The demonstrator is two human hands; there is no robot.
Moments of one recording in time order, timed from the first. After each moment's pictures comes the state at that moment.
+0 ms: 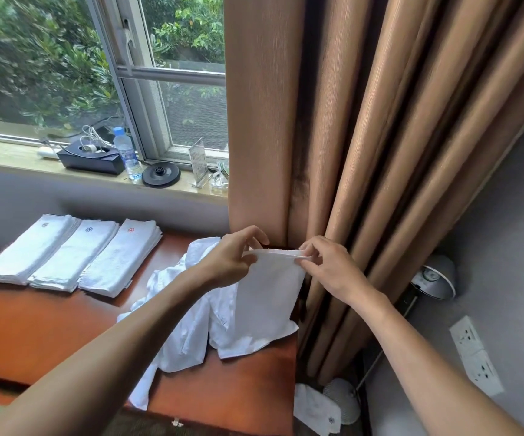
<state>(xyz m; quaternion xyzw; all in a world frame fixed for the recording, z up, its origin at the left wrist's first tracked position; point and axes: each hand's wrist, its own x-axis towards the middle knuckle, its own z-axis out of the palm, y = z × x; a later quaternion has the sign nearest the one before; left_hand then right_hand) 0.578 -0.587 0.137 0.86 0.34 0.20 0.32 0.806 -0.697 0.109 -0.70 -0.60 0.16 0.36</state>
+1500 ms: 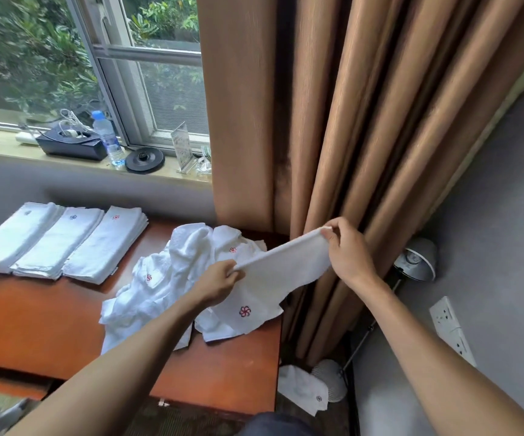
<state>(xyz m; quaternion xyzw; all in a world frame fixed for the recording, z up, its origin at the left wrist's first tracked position) 0.593 -0.611 0.034 0.80 0.46 0.12 0.36 0.858 -0.726 0.099 -0.77 -0.48 0.10 0.42</state>
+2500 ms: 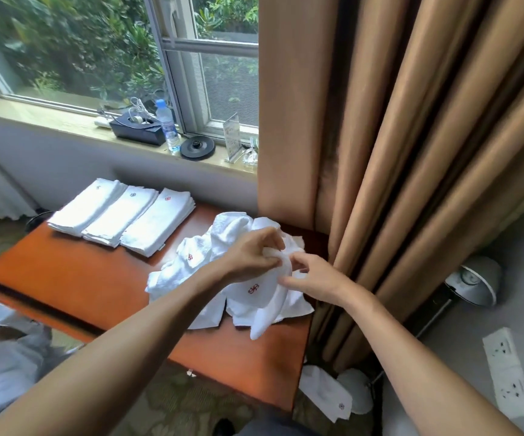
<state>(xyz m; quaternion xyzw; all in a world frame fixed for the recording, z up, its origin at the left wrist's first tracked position) 0.598 -0.628 0.108 0.84 0.35 0.20 0.36 0.787 -0.705 0.062 -0.62 -0.62 0.40 0.28</state>
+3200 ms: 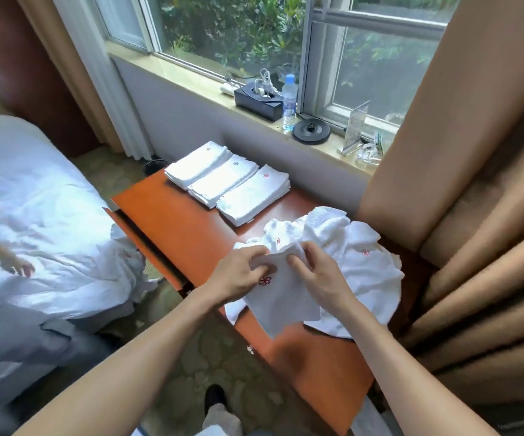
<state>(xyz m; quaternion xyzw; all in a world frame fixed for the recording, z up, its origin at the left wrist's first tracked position) 0.413 -0.667 0.074 0.69 0.61 0.21 0.32 0.623 -0.651 0.050 -0.50 -0.66 0.44 0.34</state>
